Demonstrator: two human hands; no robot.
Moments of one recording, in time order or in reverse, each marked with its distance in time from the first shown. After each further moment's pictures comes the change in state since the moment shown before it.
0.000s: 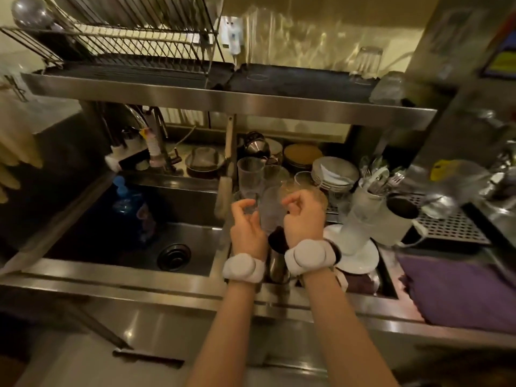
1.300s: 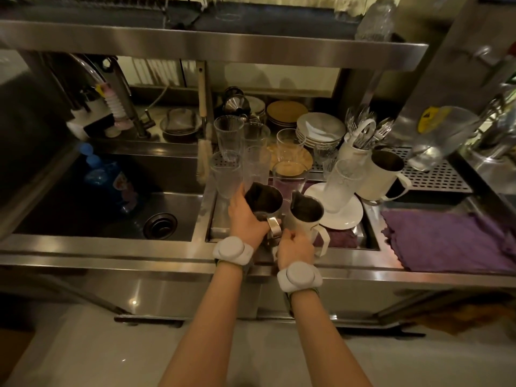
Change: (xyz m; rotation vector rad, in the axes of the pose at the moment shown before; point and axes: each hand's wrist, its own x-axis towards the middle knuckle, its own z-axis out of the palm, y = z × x) left_hand -0.031 -0.047 0.026 0.217 -0.341 -0.155; right_hand -0.081 0.101 0.000 -0.077 -0.097 0.601
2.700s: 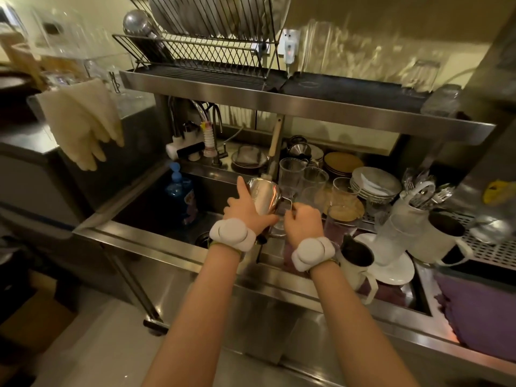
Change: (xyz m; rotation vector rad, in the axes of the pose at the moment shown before) left_hand -0.007 0.062 -0.143 0.500 0.097 -0.199; right_hand -0.015 -0.129 0.026 -0.354 -0.199 -0.707
